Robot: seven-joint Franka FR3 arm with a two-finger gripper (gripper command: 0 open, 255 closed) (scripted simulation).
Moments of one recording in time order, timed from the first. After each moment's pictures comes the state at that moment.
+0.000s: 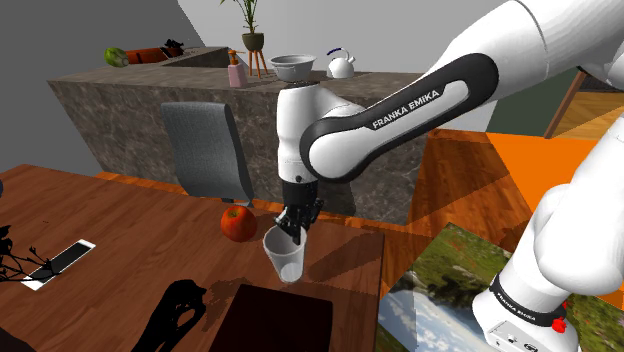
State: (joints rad) arm 0.16 -0.06 0.47 -2.18 0.21 2.17 0.49
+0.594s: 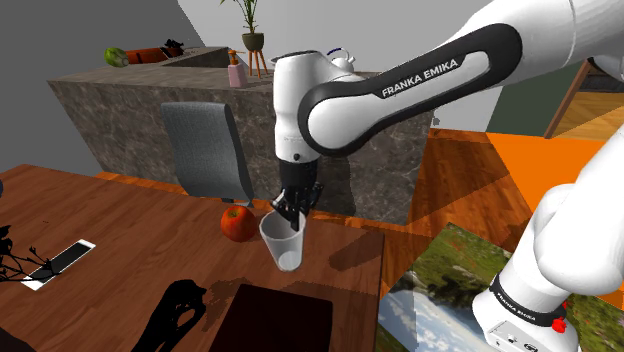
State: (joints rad) arm 0.16 -0.10 0.46 -2.11 0.22 2.05 0.49
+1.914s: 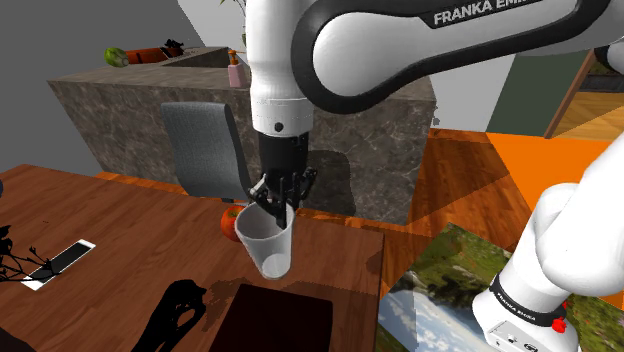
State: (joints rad) arm 0.21 -0.14 0.53 -1.91 0.22 1.84 0.65
